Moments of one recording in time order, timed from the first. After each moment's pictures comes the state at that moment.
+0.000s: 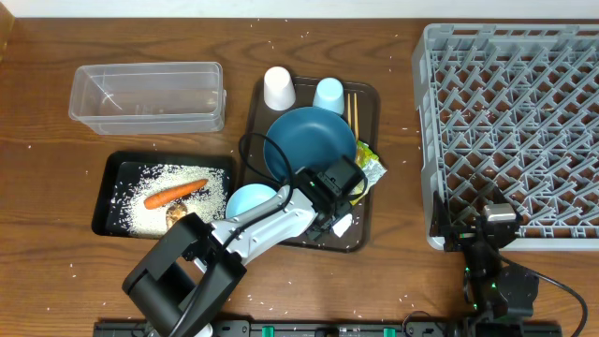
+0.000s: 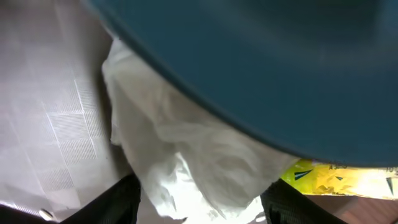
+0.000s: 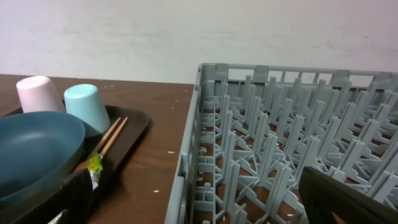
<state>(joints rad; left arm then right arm) -0.81 1.78 1.02 -0.57 0.02 -1.49 -0.03 0.01 0.01 -0.06 -0.11 -0.01</state>
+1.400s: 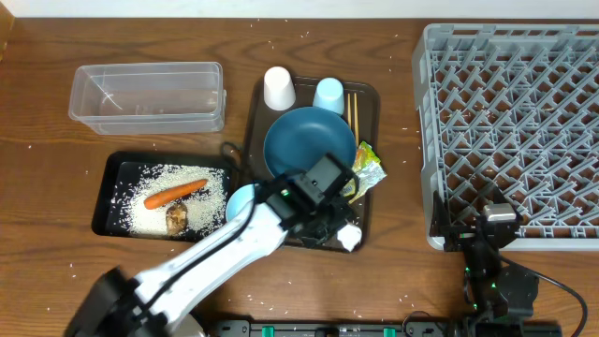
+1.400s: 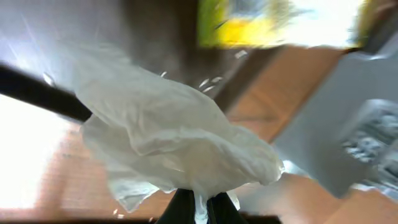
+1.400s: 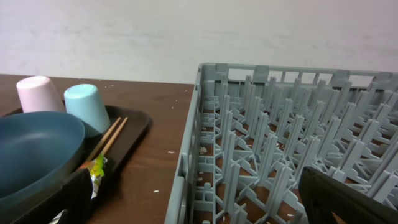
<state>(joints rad) -0.81 1.48 1.02 -0.69 0.21 -1.44 -0.03 0.01 0.01 -0.06 -0.11 -0.01</state>
